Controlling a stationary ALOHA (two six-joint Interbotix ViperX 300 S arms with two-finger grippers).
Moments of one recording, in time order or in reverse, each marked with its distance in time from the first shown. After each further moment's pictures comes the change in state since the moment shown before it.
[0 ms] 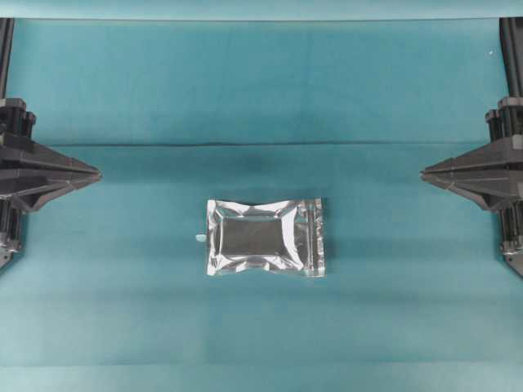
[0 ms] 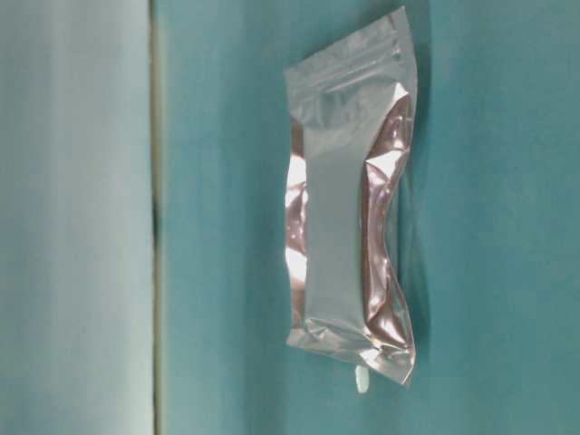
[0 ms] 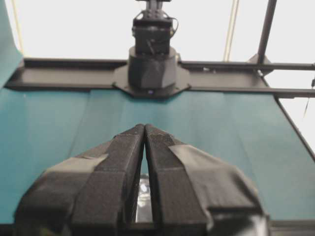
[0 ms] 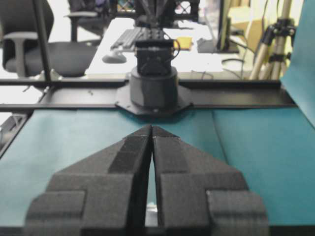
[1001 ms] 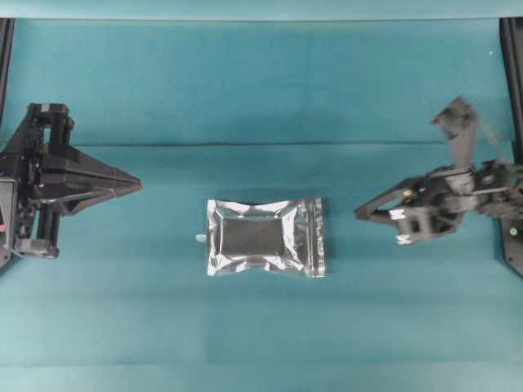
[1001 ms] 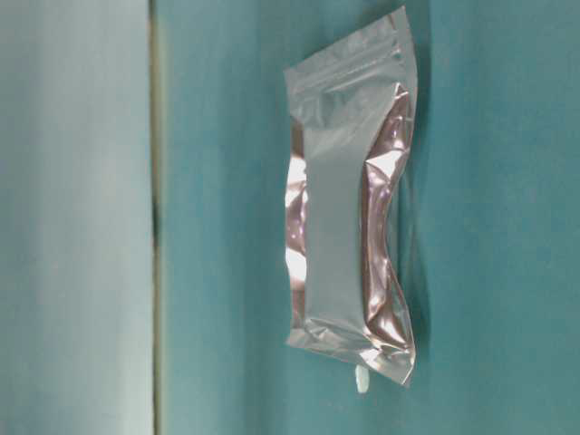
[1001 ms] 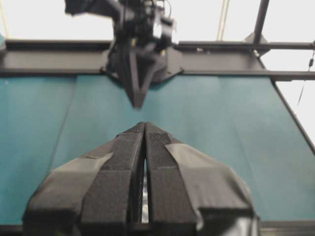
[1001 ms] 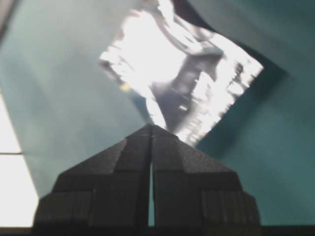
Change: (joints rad) left arm -0.023 0.199 -0.124 0.014 -0.002 -0.011; right arm -0.006 0.543 -0.063 0.279 0.196 0.793
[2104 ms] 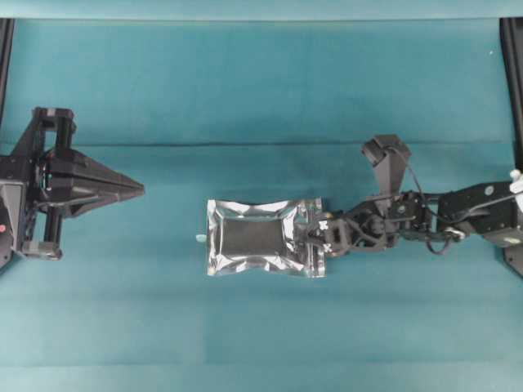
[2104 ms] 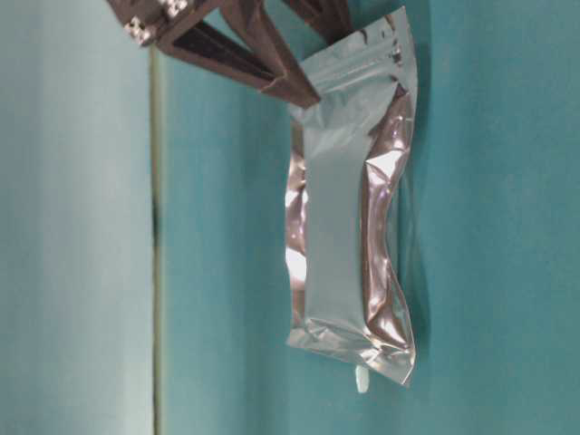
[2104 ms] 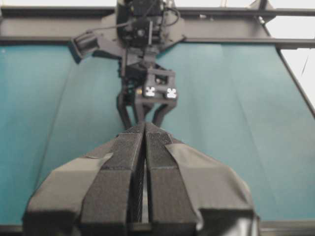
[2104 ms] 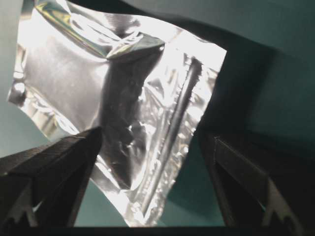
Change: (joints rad) left arm 0.002 0.008 -0.003 0.000 0.101 -0.002; right arm 0.060 0.520 -0.167 0.031 -0.232 0.222
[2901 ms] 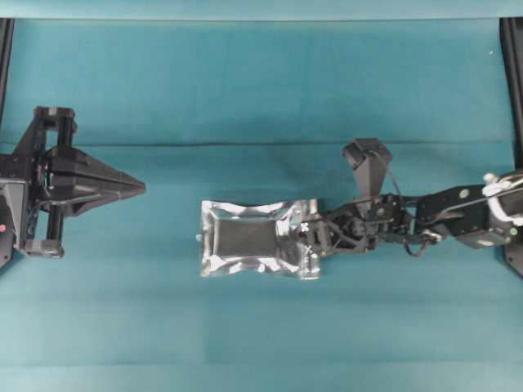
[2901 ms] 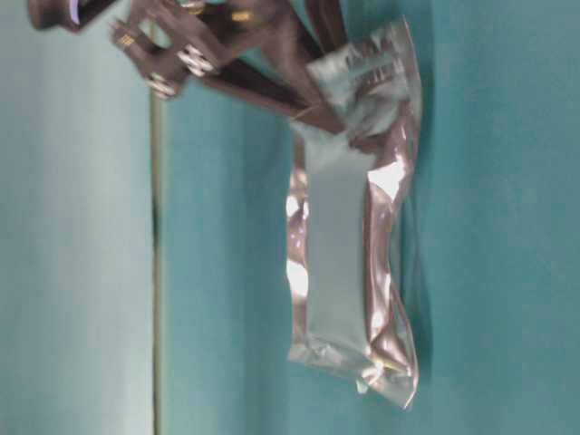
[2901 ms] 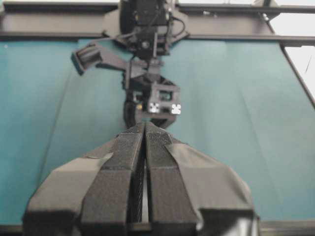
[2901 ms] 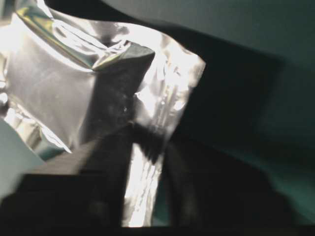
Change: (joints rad) left arm 0.009 0.006 0.002 0.002 0.000 -0.002; right arm 0.002 0.072 -0.060 0.011 0.015 0.009
